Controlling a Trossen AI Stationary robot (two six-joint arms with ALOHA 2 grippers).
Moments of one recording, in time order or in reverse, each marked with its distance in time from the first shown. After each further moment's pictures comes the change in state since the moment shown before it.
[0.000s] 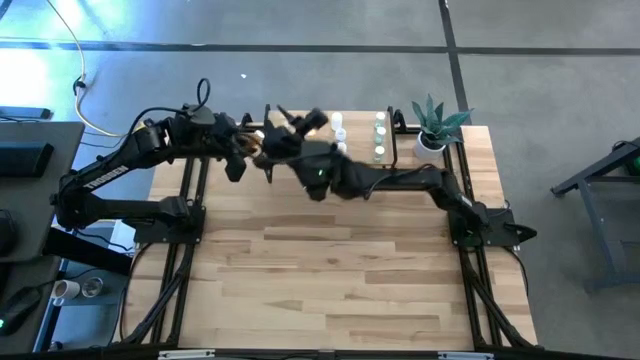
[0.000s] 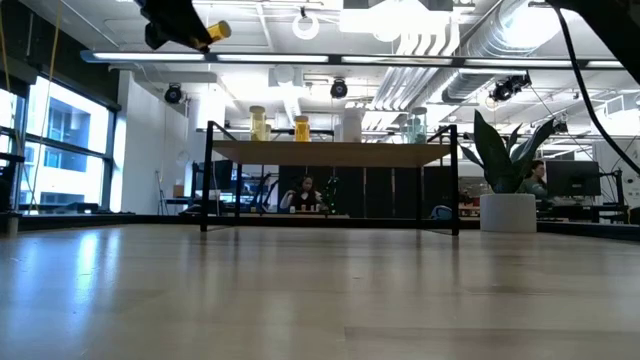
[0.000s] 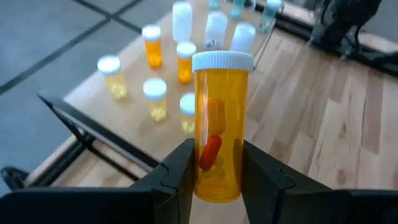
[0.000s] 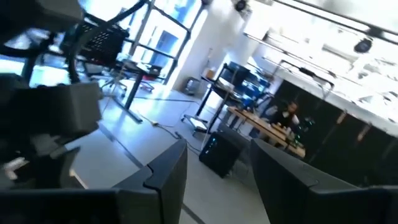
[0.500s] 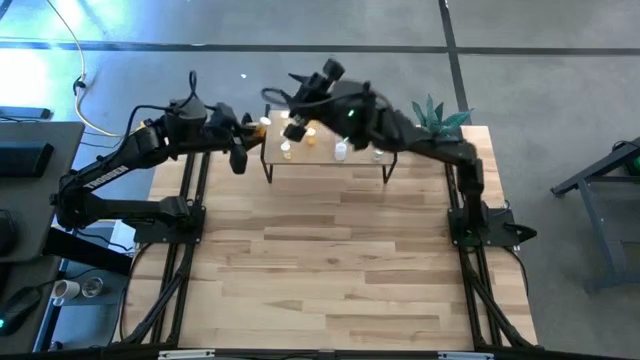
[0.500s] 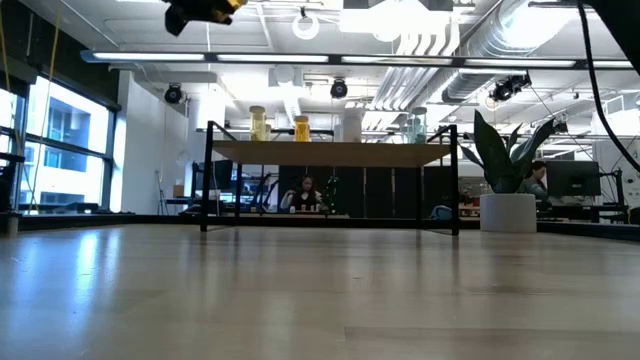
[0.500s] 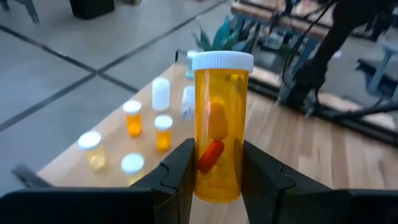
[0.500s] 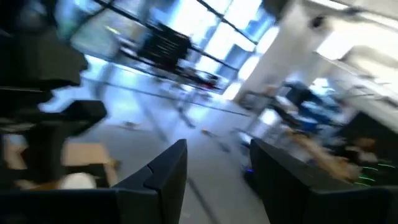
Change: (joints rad) left arm -0.002 0.000 0.000 0.246 0.057 -0.020; right arm -0.181 -0.208 0.000 -0.419 -0.464 0.079
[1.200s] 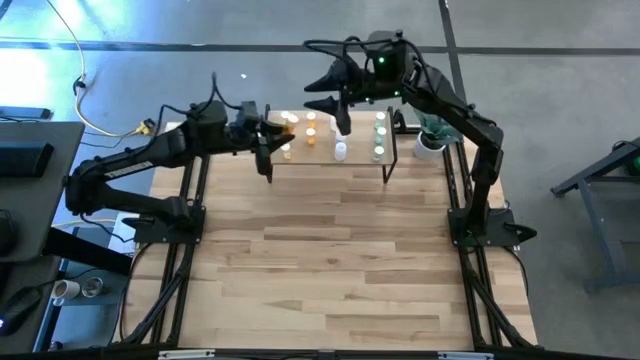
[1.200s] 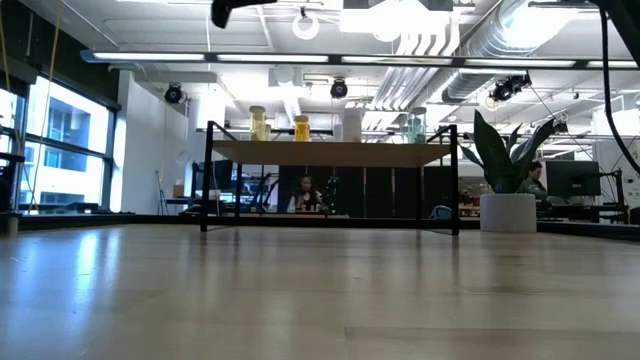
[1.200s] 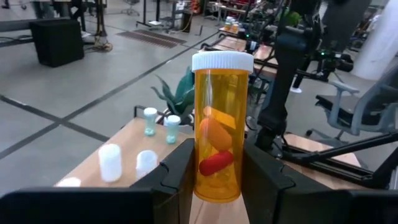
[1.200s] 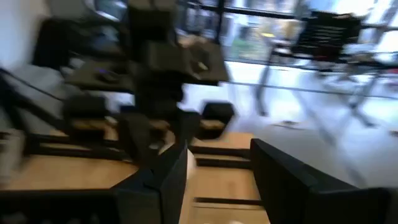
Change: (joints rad) left arm -0.122 0.152 0.000 0.367 -0.015 -0.033; right arm -0.281 -0.140 0.001 -0.389 -0.954 0.312
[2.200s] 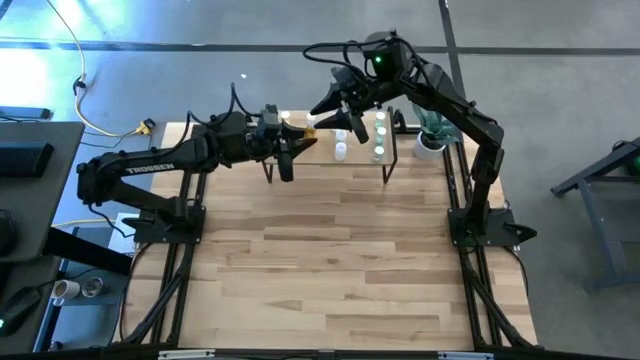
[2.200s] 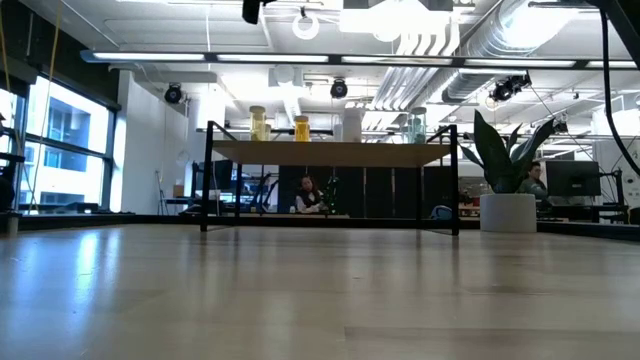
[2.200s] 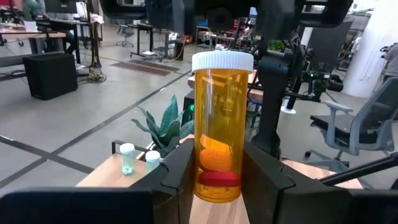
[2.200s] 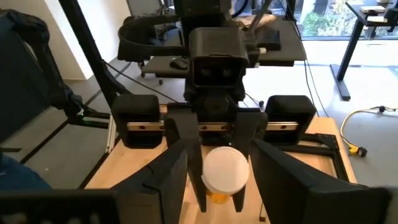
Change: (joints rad) left arm -0.122 0.157 0.000 0.289 -0.106 0.027; right arm -0.034 0.002 -0.004 -0.142 -0.351 0.048
